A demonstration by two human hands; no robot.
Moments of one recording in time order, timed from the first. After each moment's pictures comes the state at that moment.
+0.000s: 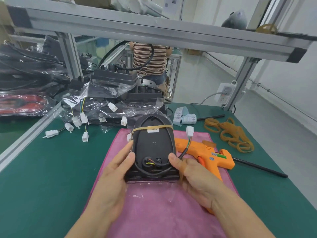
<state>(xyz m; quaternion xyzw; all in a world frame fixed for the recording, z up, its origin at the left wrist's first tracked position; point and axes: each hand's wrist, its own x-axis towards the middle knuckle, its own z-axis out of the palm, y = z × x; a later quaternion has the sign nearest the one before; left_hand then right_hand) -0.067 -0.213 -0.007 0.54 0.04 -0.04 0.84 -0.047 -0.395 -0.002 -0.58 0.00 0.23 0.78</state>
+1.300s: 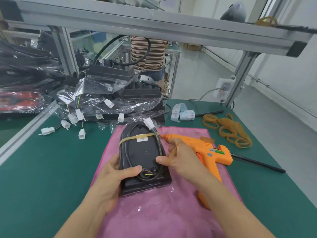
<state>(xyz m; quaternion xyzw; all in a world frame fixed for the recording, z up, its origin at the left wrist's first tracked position) -0.055 -0.203 -0.030 0.55 0.08 -0.11 0.82 -0.018 -0.389 -0.004 -0.87 -0.02 0.08 0.48</state>
